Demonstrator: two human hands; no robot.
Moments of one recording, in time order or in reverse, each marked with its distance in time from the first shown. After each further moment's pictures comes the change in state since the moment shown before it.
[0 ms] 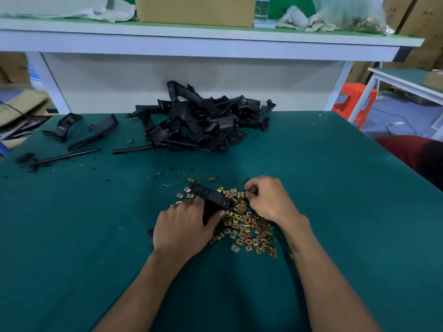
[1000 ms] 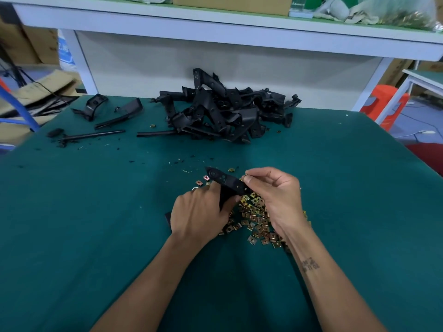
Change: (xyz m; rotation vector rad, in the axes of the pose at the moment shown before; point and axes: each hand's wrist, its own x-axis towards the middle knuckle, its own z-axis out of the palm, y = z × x) left_hand 0.000 -0.001 -0.004 -0.051 0.043 -0.046; right_hand -0.033 -0.051 0.014 1.142 0.094 0.044
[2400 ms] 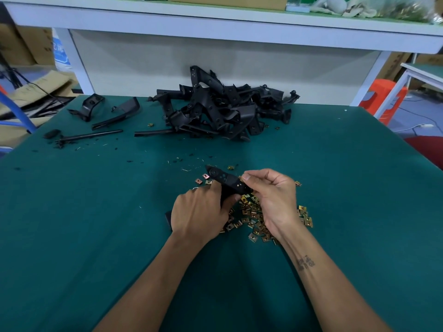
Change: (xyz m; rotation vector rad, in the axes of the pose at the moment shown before) left_hand 0.000 0.000 0.001 0.029 -0.050 0.004; right_hand -0.003 0.007 0.009 0.136 0.085 0.100
